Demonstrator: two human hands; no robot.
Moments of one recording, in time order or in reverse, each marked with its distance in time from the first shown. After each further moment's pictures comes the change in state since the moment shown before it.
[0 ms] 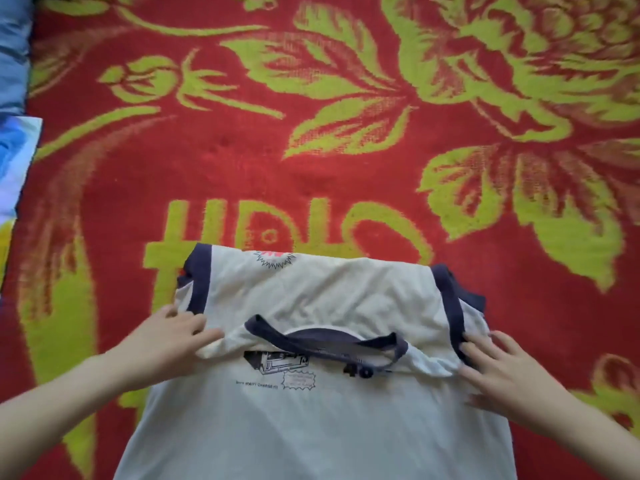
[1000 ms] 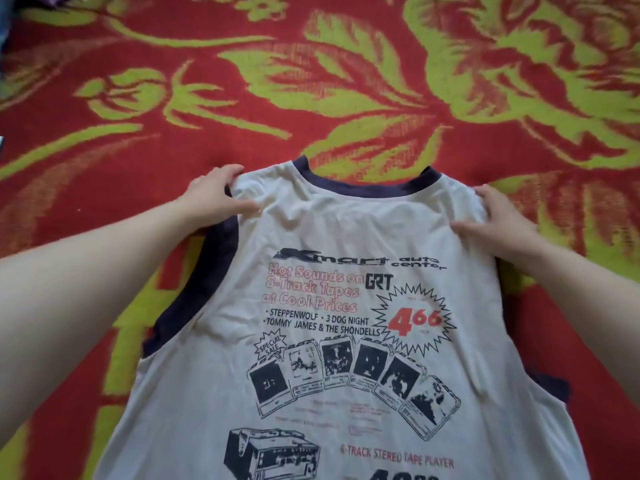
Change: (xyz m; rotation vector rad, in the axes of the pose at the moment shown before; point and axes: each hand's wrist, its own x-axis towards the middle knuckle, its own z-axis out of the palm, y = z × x) left_hand 0.205 -0.142 -0.054 -0.629 0.264 -0.833; right_hand 0.204 0.157 0.035 0.916 0.107 0.953
